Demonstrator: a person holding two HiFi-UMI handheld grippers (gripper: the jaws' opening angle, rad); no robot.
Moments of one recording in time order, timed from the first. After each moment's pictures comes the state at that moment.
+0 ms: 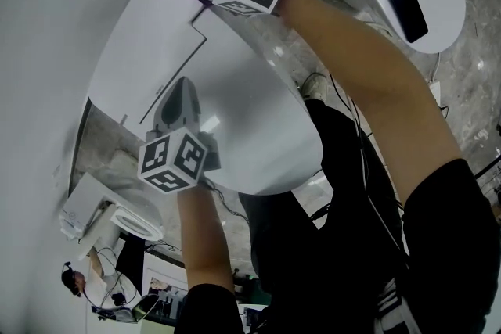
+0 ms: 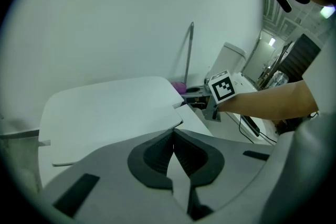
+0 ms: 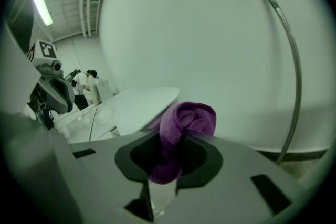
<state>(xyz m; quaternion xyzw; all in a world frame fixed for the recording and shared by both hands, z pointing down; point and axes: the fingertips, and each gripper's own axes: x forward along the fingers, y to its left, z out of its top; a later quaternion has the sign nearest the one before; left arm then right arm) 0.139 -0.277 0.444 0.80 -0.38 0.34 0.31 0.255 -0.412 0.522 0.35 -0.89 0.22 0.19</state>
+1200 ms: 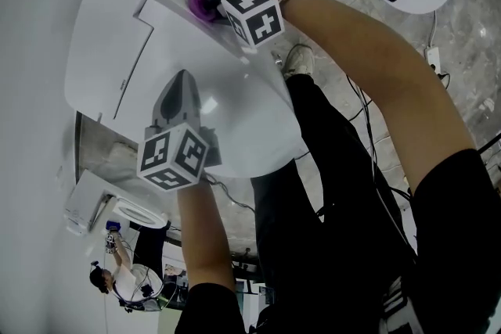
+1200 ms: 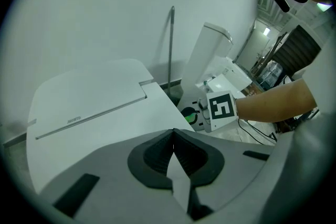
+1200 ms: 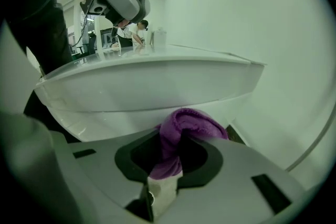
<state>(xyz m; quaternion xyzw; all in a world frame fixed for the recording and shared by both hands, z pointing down) 0.195 -0.191 0.468 0.80 -0.34 0.39 0.31 0.252 -0.225 0.605 0.12 -0.91 0.00 0.39</state>
